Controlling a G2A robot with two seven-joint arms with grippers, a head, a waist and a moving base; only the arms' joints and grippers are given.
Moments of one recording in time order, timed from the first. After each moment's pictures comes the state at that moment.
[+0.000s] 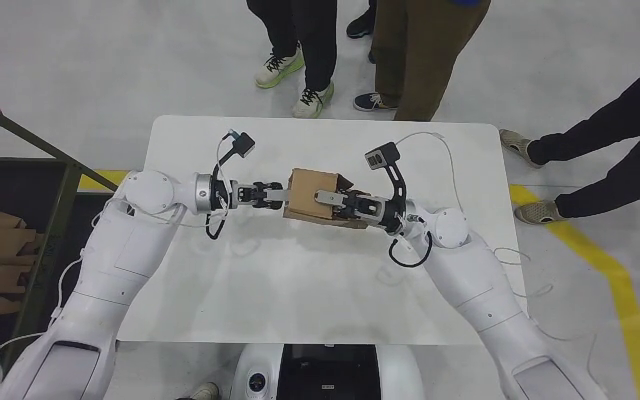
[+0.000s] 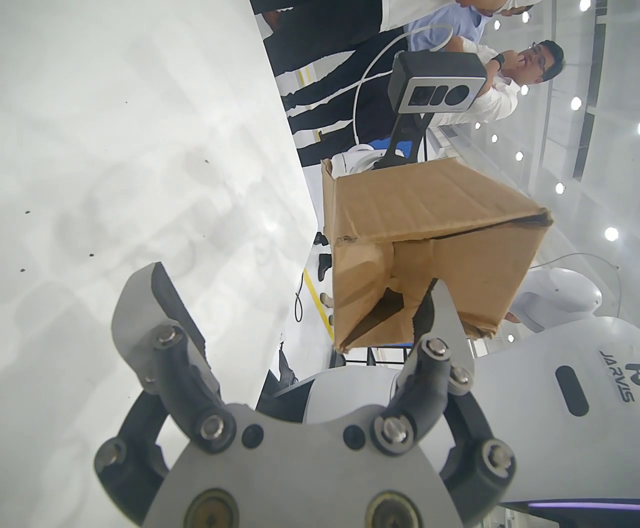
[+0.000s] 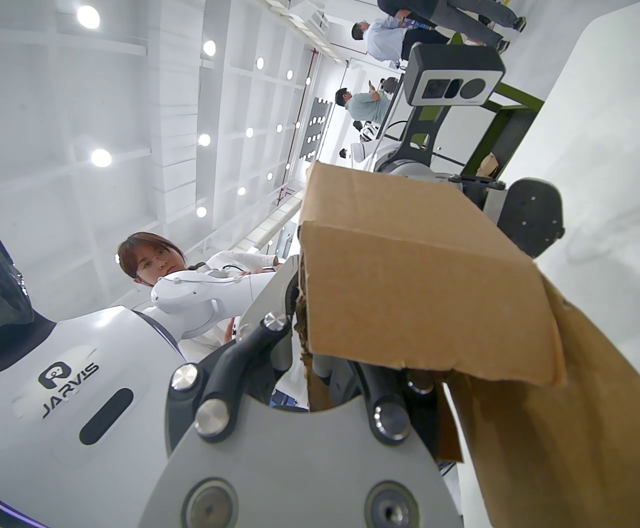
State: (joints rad) left arm 1.01 -0.98 -1.20 -1.39 -0.29 -0.35 -1.23; right arm -0.99 -1.32 0.97 -1.26 0.58 -0.58 1.05
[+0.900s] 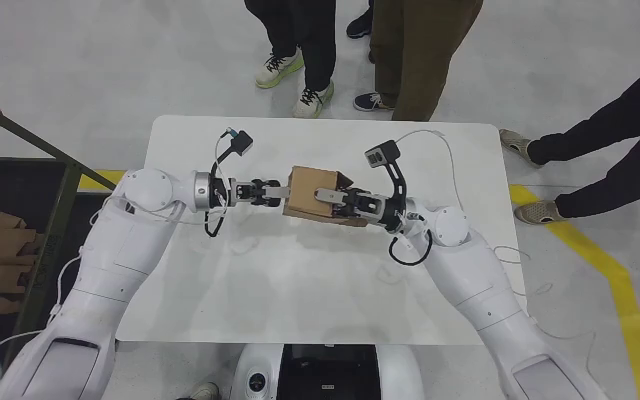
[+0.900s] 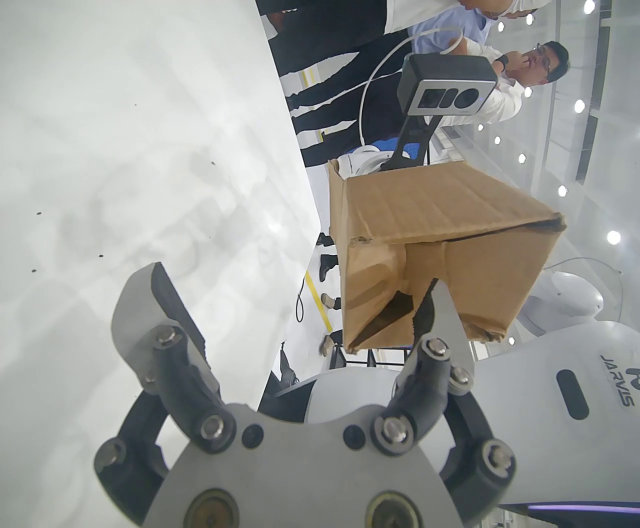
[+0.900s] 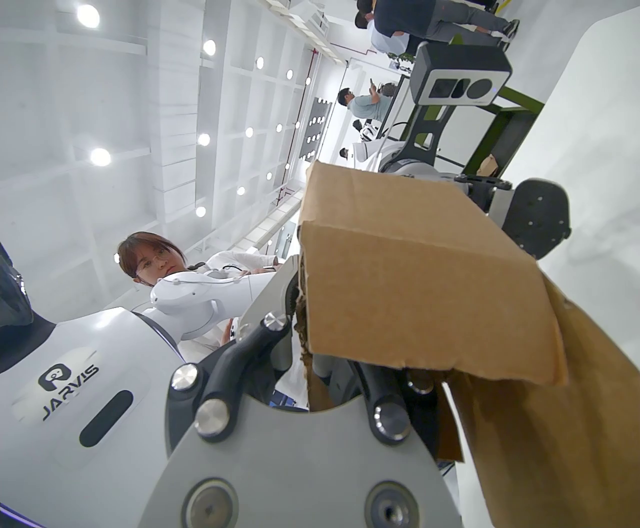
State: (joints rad) left arm 1.00 -0.97 -1.20 -1.36 -0.29 -0.35 -1.22; right arm -0.98 -1.33 0.98 -1.26 0.58 -0.57 1.05
